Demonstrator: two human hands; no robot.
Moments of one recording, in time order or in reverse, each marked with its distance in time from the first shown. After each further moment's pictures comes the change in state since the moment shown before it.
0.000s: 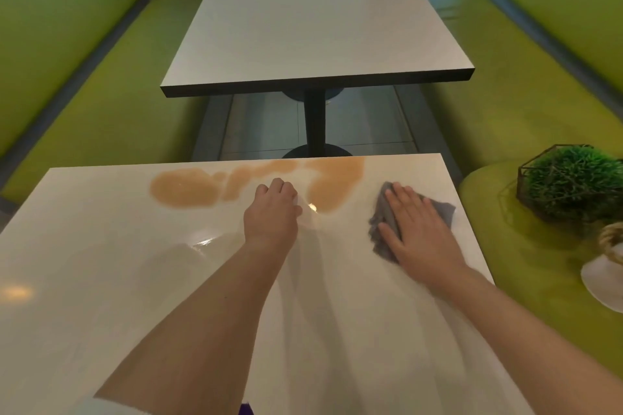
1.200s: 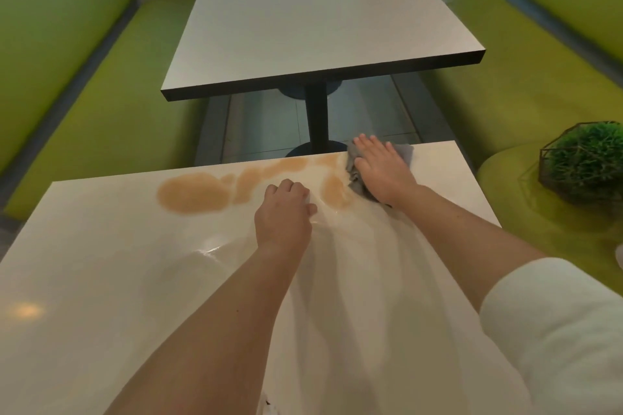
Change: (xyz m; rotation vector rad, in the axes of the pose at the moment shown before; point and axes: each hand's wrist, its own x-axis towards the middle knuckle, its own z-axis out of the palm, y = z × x) left_hand -0.001 -0.011 0.002 -0.069 0.074 0.054; right_hand 0.127 -0.048 0.004 0.046 -0.091 0.020
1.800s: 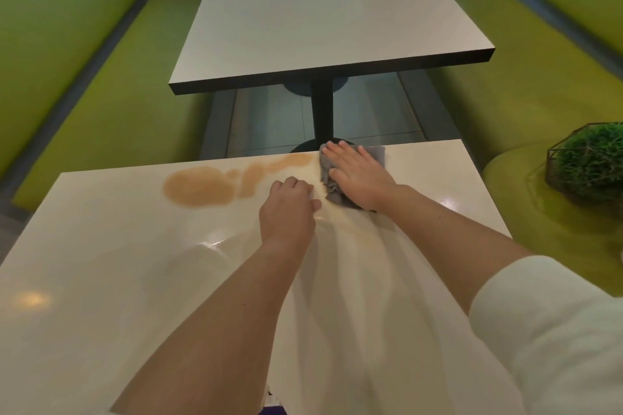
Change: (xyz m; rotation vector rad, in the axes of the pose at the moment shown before) left_hand -0.002 0.001 -0.003 -0.019 0.013 -0.001; right_hand 0.001 -0.037 0.011 0.000 -0.098 -0.206
